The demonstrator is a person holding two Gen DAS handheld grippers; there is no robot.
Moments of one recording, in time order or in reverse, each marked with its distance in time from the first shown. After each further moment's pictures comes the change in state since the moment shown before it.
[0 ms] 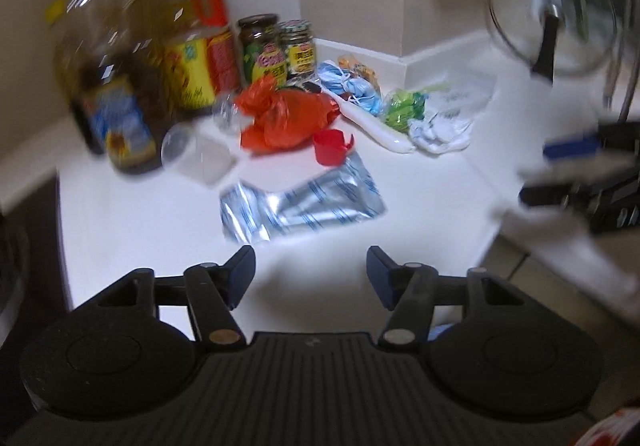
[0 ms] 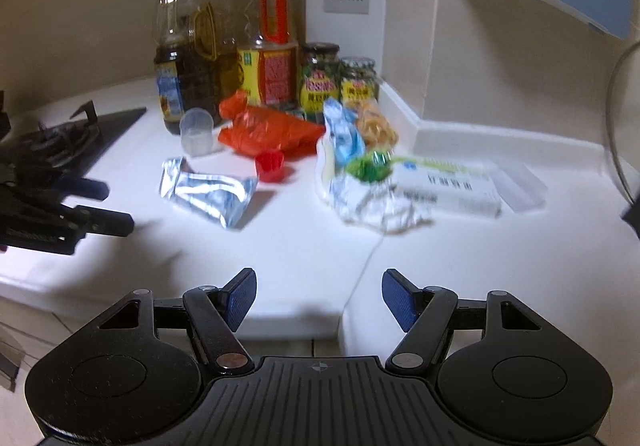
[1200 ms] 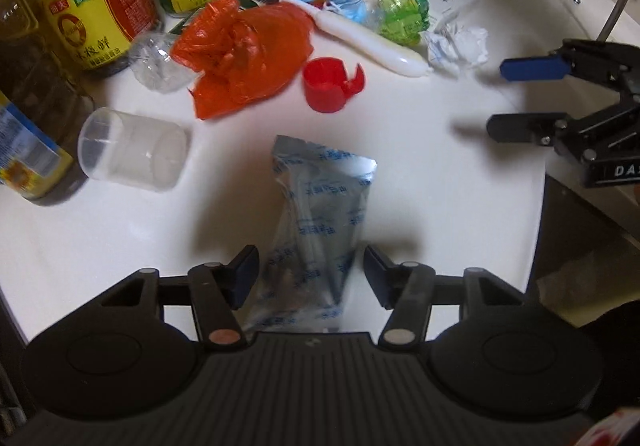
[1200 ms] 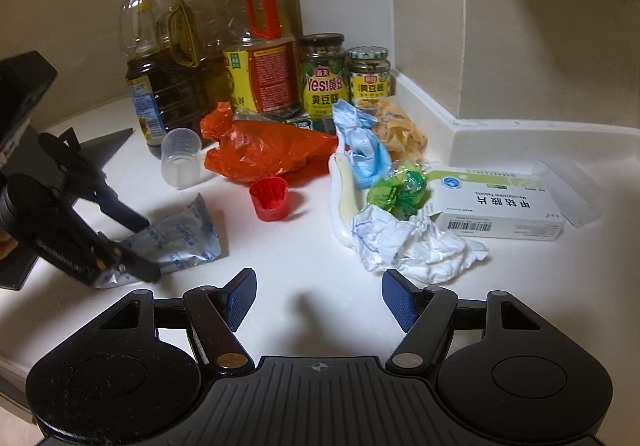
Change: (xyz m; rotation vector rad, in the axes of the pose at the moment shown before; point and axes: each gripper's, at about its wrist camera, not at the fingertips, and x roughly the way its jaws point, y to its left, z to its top) left arm 0.105 0.051 0.036 0.159 0.353 -0.275; right arm 0.073 0.002 0.027 0.098 0.019 0.019
